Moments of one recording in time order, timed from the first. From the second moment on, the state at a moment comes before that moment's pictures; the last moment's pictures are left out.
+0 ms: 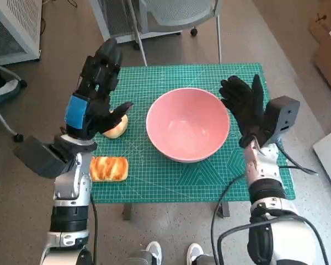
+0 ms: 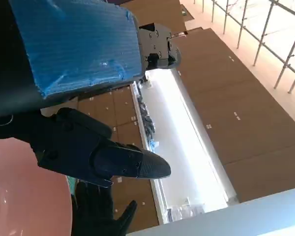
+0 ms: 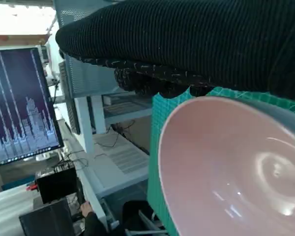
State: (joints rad) left arm -0.53 0.20 0.17 0.25 -0.24 -0.32 -0.37; right arm -0.98 -0.13 -0.31 1.30 0.14 -0.33 0.25
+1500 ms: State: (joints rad) left arm -0.47 0.19 0.16 0.20 -0.24 -0.32 -0.35; right arm -1.01 -0.17 -0.27 1.24 0.12 -0.41 0.29
